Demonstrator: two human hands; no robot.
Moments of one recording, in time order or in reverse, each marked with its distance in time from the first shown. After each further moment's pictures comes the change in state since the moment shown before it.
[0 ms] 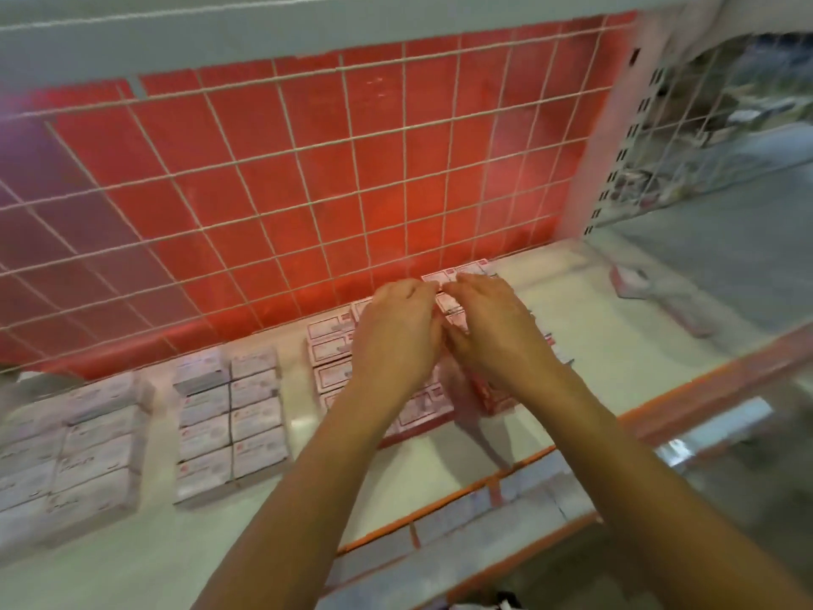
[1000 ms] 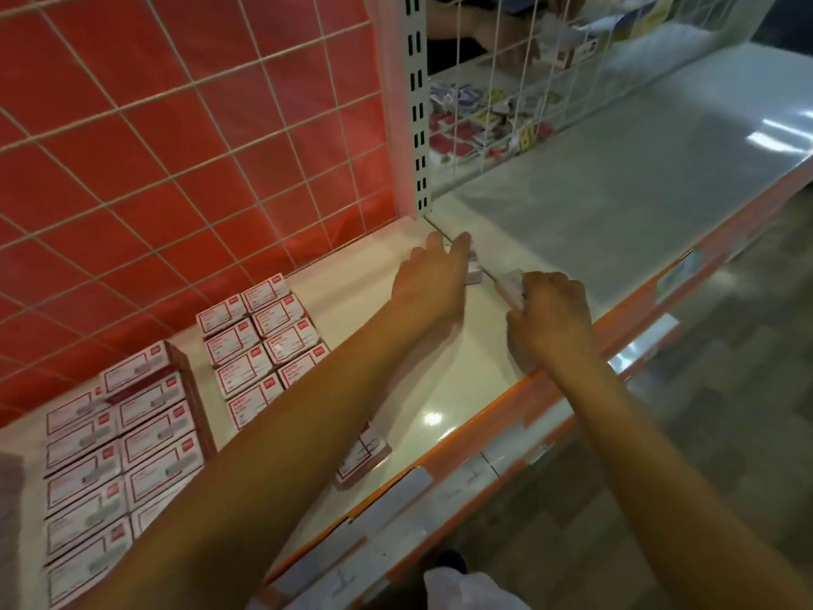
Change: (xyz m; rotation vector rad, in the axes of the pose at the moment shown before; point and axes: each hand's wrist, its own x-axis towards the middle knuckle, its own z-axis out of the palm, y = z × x) left_hand 0.161 0.209 0.186 0.111 -0.440 0.195; right_hand -0.041 0.302 -0.011 -0.022 -0.025 0.657
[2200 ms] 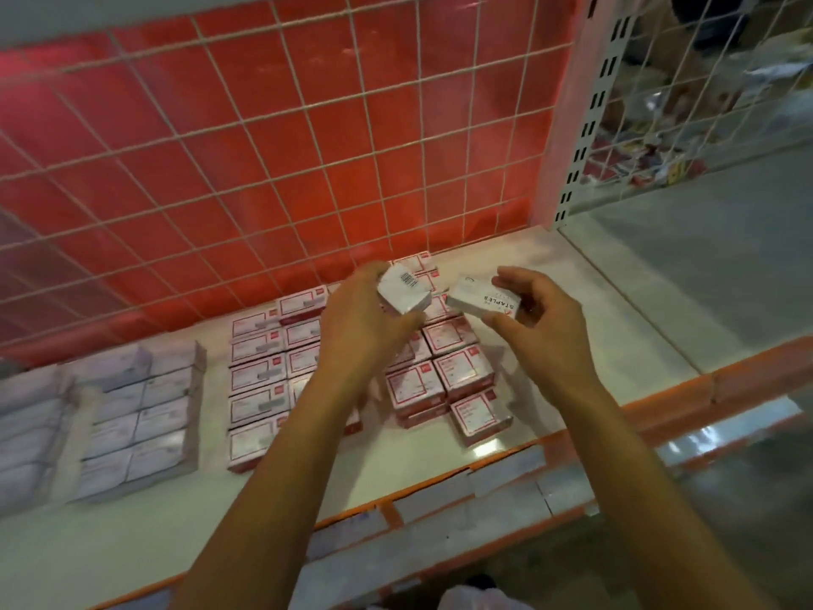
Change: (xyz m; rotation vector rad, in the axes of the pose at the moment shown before) left_hand -0.187 -0.113 -0.060 -0.577 0.434 -0.534; right_hand -0.077 -0.130 0.002 1.040 -0.108 -0.271
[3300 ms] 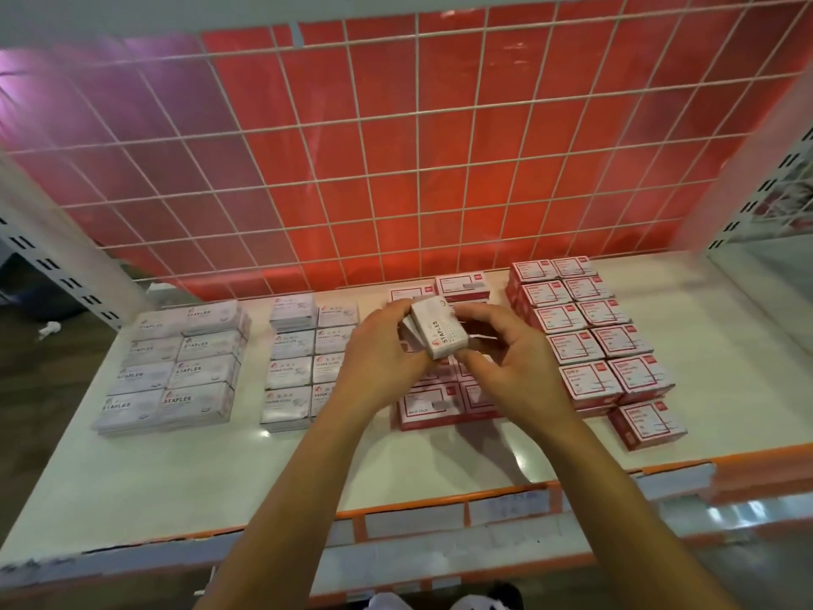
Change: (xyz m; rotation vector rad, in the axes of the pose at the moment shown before) left_hand -0.042 -0.141 -0.112 -0.047 -0.007 -0.075; right_hand -0.072 -0.048 0.178 -0.004 -0.404 -0.230
